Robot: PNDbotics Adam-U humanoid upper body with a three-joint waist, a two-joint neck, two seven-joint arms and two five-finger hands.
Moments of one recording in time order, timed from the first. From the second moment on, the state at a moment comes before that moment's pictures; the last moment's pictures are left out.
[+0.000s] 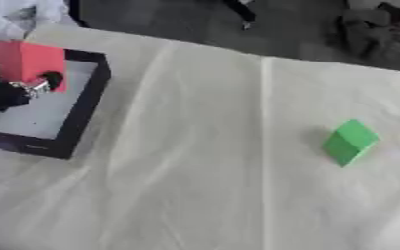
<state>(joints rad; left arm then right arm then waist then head) -0.67 0.92 -0.36 -1.72 0.68 0.58 0.52 -0.30 -0.89 -0.14 -1.99 0.58 0.14 -0.62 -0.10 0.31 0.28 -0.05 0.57</state>
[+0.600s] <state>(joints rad) -0.68 0.88 -0.34 -1.51 0.36 0.67 0.43 -0.29 -0.86 -0.14 -1.99 0.59 0.15 -0.64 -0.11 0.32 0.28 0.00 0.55</state>
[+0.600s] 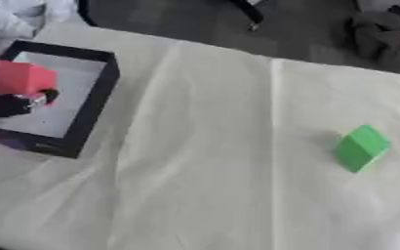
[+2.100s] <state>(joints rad) -0.63 0.84 -0.19 -1.93 0.35 0.62 0.49 -0.23 -0.88 -0.15 -1.99 0.52 0.24 -0.56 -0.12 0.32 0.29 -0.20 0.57</state>
